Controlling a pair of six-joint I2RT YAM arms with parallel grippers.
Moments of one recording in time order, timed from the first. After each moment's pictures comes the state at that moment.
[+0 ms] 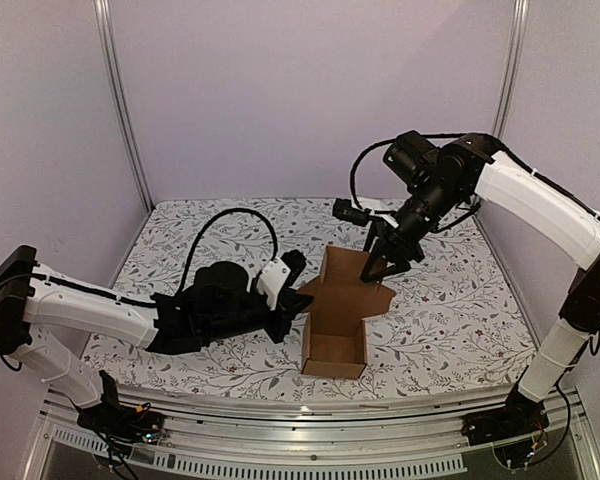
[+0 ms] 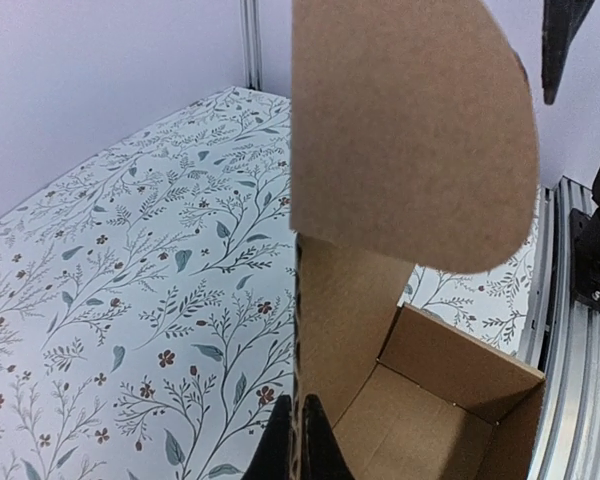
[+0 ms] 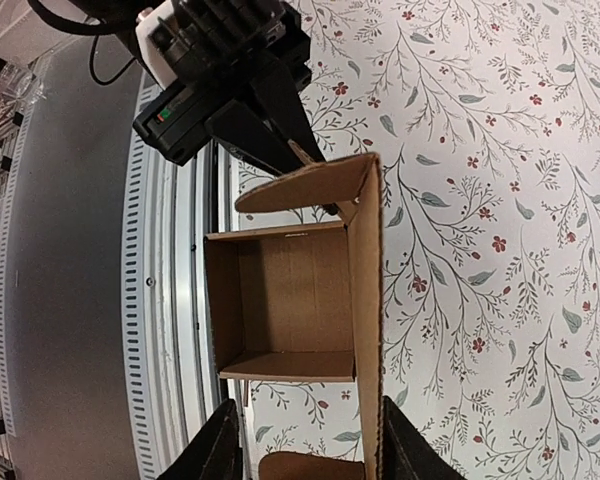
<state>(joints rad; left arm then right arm) -1.14 1.47 0.71 0.44 -0.18 -0.09 0.74 1.69 1.78 -1.28 -0.57 -0.56</state>
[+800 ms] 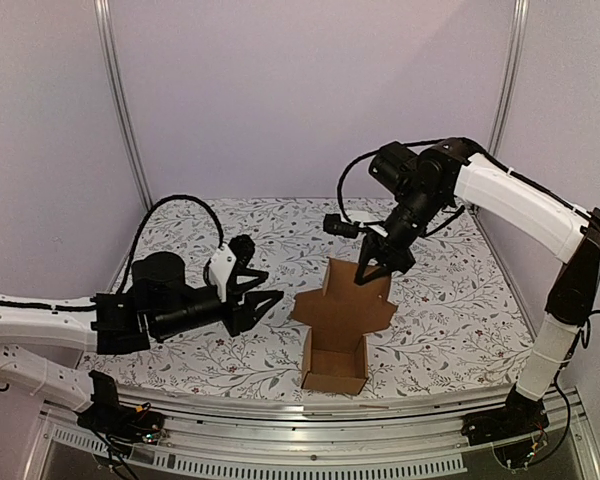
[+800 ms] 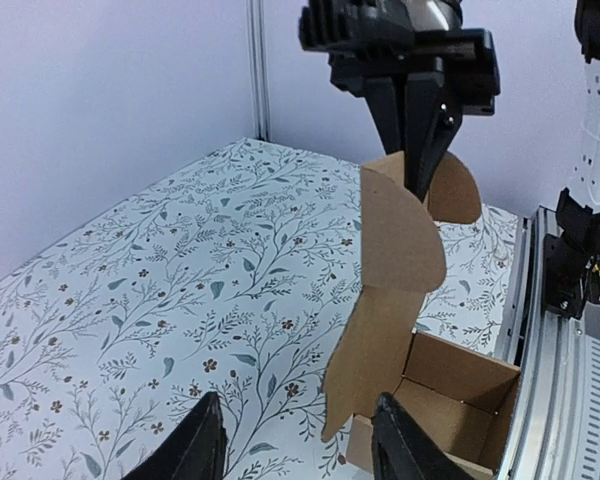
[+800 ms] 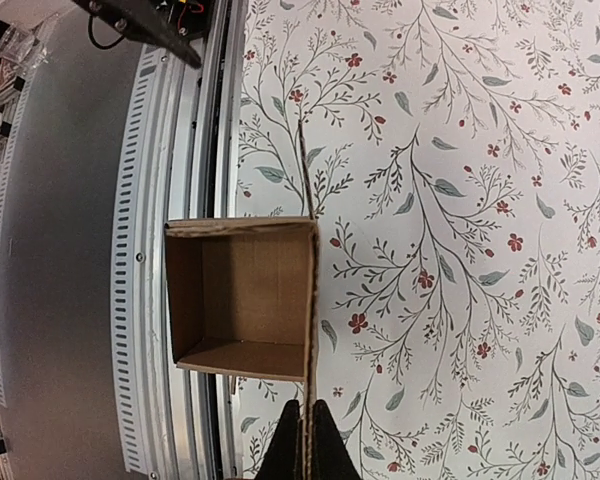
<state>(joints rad) -1.11 1.14 0.61 0.30 -0.15 -0.02 0.75 1.79 1.84 -1.34 -0.56 -0.66</state>
